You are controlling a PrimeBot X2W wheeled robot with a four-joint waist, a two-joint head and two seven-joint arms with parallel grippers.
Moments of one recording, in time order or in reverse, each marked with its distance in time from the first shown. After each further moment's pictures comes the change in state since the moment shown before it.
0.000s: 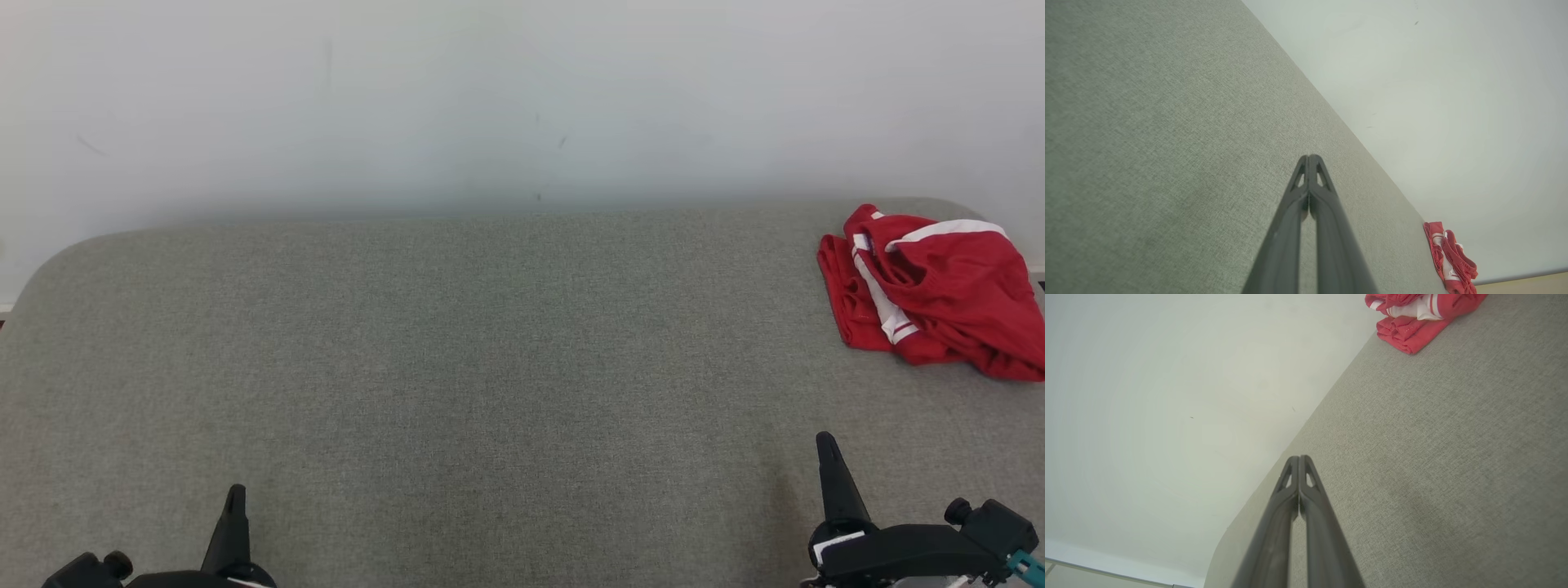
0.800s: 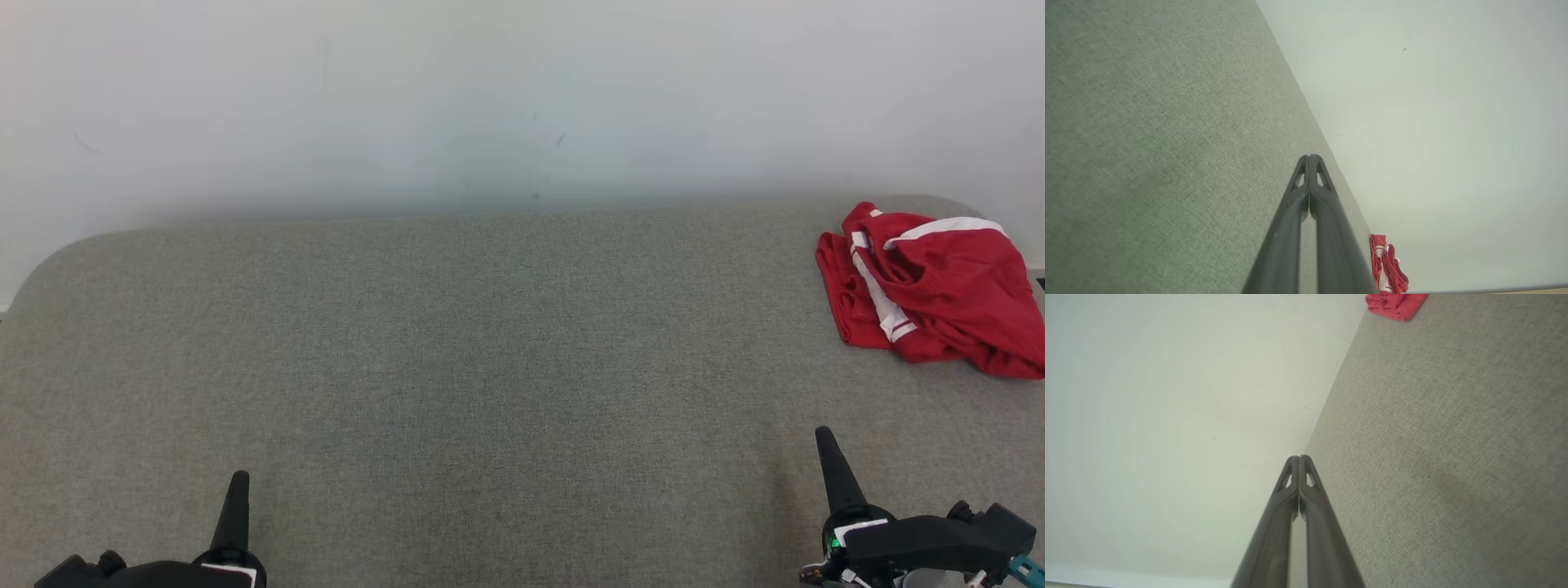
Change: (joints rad) left arm -0.033 -0.038 0.054 0.021 -0.226 -0.052 0.057; right arm -0.025 0.000 -0.013 0.015 0.256 0.000 0.056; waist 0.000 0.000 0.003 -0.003
